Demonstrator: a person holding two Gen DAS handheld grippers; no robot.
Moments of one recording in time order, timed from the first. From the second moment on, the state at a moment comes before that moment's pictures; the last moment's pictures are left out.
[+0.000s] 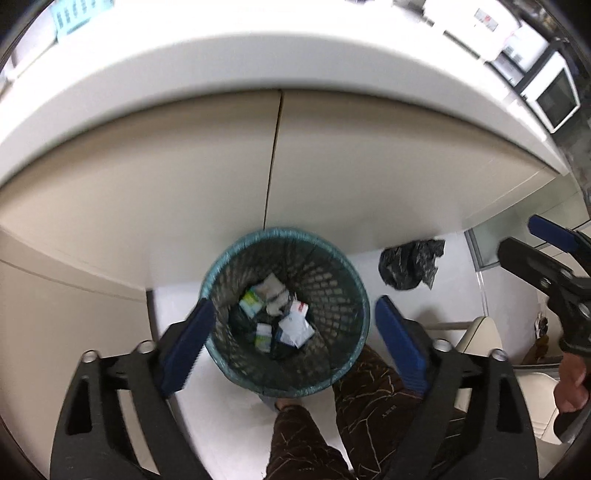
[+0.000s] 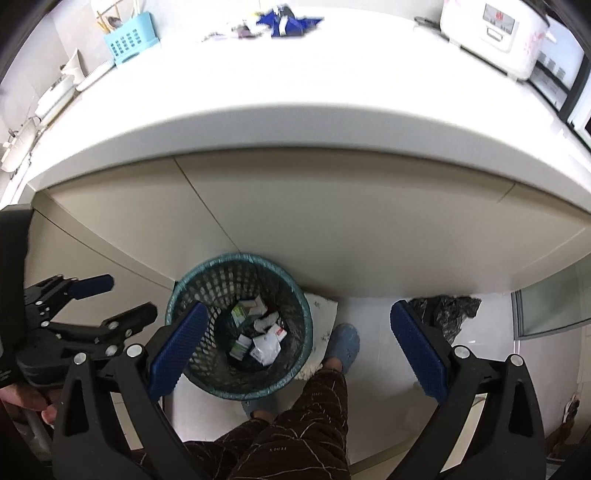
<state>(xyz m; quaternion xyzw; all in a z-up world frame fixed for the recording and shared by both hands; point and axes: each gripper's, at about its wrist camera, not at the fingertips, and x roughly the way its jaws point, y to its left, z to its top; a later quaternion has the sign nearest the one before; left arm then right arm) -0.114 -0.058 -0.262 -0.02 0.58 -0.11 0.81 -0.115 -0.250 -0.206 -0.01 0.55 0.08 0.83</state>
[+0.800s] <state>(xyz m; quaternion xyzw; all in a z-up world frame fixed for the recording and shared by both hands) -0.048 -0.023 -0.119 -0.06 0.51 -0.03 0.86 -0.015 -0.256 -0.092 -0.02 0.49 0.10 0.86</state>
